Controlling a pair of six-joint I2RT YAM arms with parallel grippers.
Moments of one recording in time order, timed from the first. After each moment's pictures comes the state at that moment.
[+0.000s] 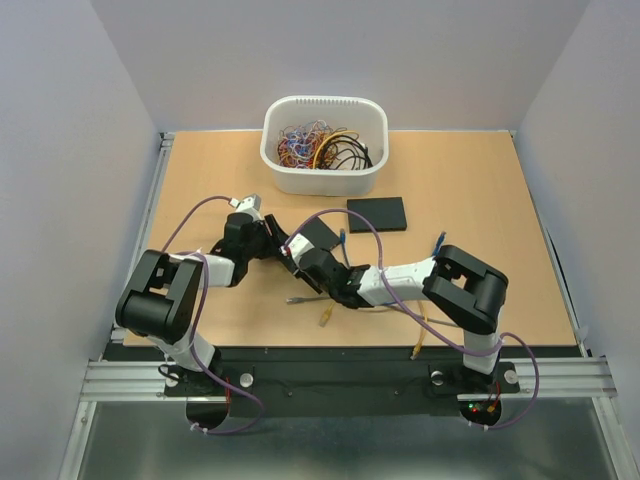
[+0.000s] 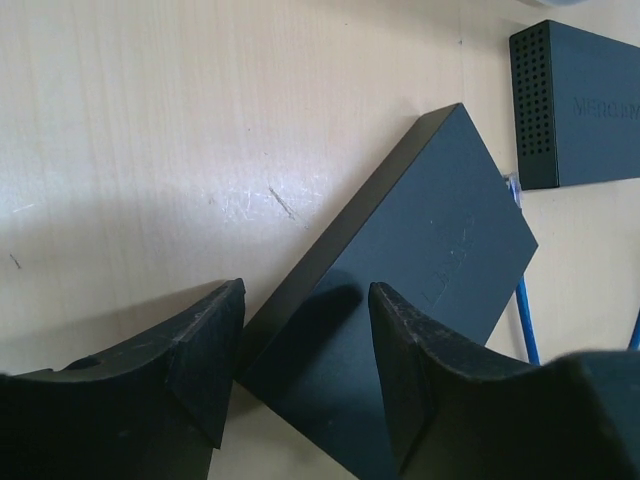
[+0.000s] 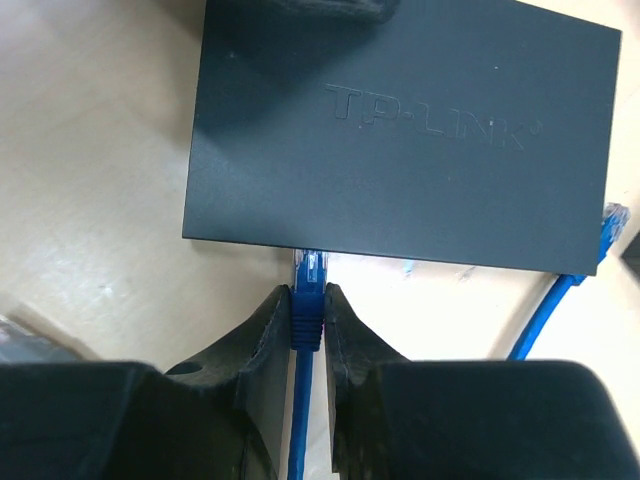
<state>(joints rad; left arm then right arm) -0.30 1.58 0.53 0.50 0.19 -0.59 1.08 1.90 1.03 0.17 0.38 -0.01</state>
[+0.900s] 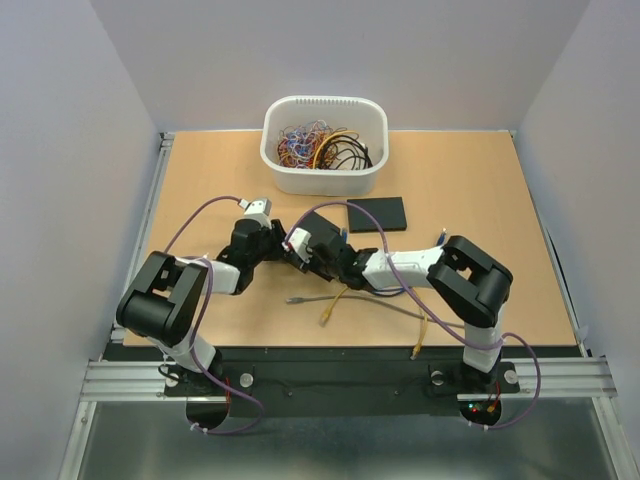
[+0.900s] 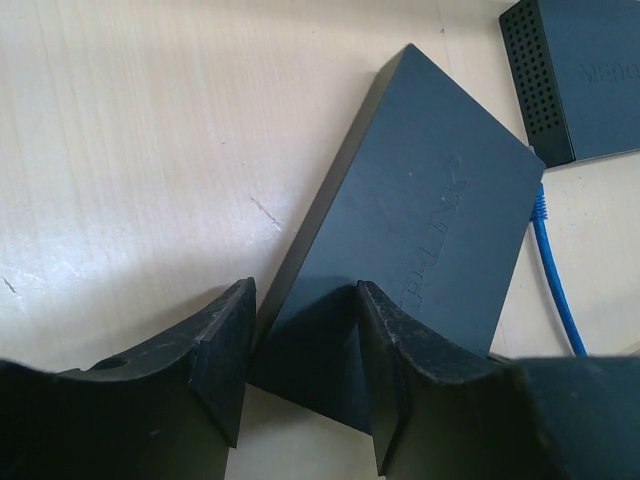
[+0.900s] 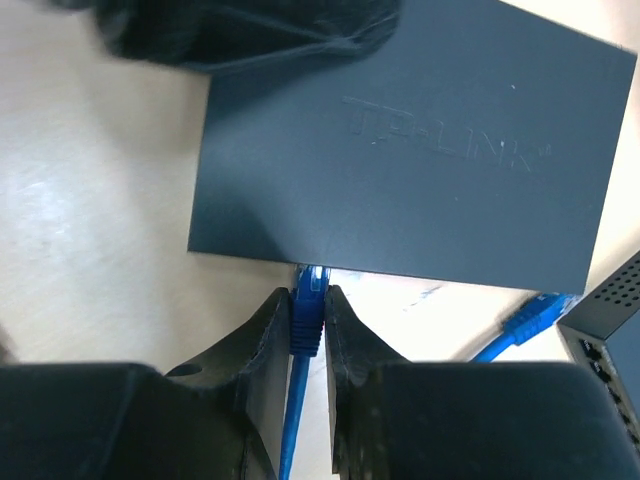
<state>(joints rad) -0.37 1.58 0.48 0.60 0.11 -0.46 0.98 1.90 1.07 0.11 0.15 -0.27</state>
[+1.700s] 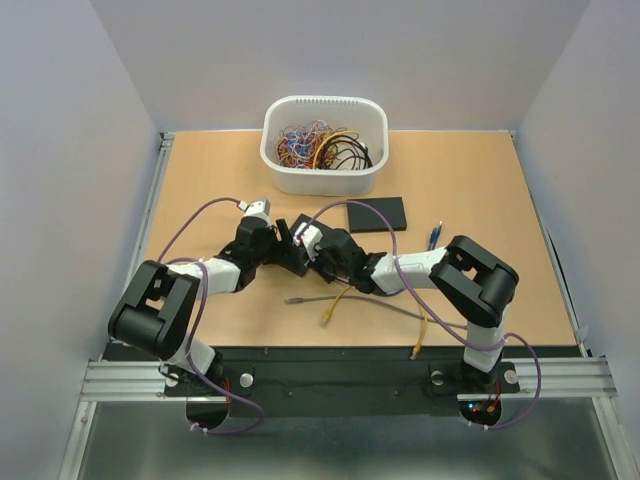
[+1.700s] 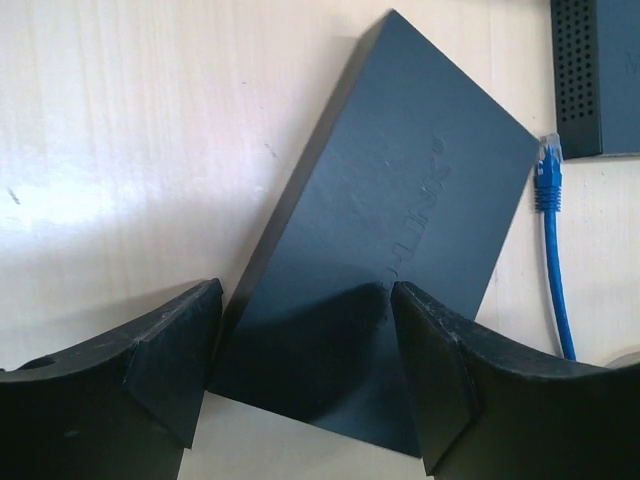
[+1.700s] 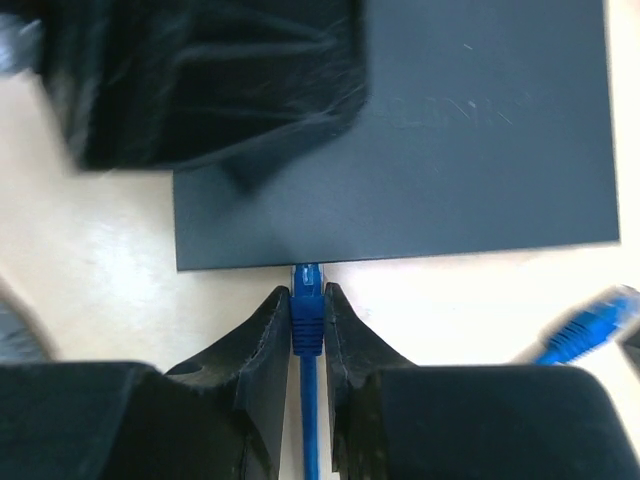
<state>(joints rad) -0.43 1.49 0.52 0.36 -0.02 -0.55 0.92 1.87 0.96 0.31 0.01 -0.15</state>
